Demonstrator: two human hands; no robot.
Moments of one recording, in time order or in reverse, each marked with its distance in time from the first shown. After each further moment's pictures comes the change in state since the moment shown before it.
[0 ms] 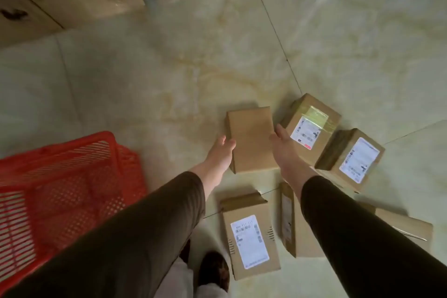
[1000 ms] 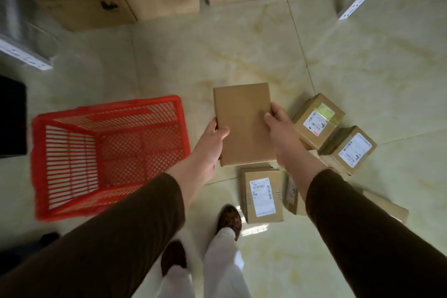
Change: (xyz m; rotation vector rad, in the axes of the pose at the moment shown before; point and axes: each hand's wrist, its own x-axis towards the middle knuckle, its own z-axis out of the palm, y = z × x) left_hand -0.219 -0.020 -0.096 -0.400 0.092 0.150; right_hand -0.168 -0.051 0.038 0.151 -0.136 -0.181
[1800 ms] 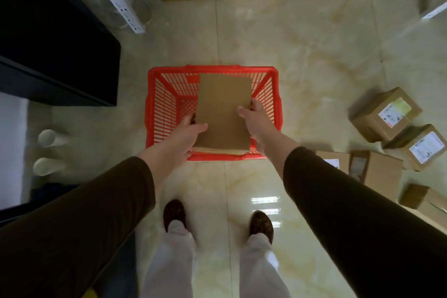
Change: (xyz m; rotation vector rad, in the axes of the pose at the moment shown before) left_hand -0.089 -0.060 -0.324 -0.005 0.193 -0.112; right_hand -0.173 0.025 0.282 -0.112 -0.311 0.116
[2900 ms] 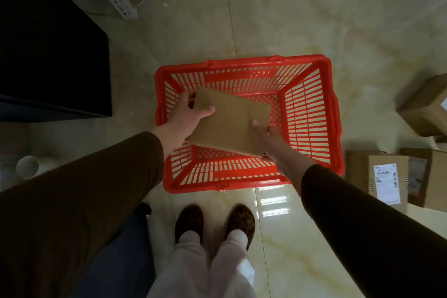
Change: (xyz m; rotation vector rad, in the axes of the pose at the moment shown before) left_hand 0.205 0.025 -0.101 0.282 -0.007 0.224; right_hand 0.124 0.076 0.085 -0.040 0.017 0.197
